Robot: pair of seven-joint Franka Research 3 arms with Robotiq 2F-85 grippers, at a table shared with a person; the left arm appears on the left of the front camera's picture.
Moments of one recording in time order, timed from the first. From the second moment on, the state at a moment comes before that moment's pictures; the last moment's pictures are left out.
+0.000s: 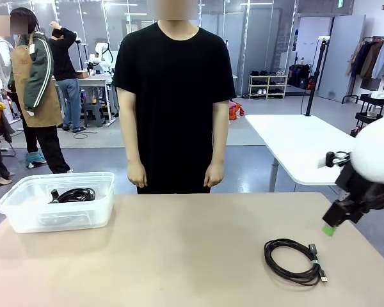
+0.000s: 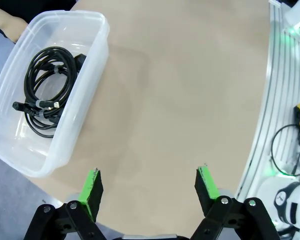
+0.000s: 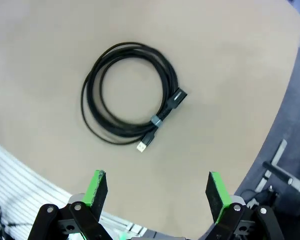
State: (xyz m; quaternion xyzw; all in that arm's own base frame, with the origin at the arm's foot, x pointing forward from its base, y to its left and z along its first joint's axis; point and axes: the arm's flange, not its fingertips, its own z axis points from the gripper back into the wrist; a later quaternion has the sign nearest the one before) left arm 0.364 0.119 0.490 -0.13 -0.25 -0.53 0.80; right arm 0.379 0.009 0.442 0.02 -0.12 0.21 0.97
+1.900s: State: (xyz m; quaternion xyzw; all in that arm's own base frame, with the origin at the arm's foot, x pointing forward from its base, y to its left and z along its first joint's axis) left arm 0.364 0.118 0.490 -0.13 -0.25 -0.53 0.80; right arm 0.417 0.034 0.307 -0.01 -0.04 -0.08 1.00
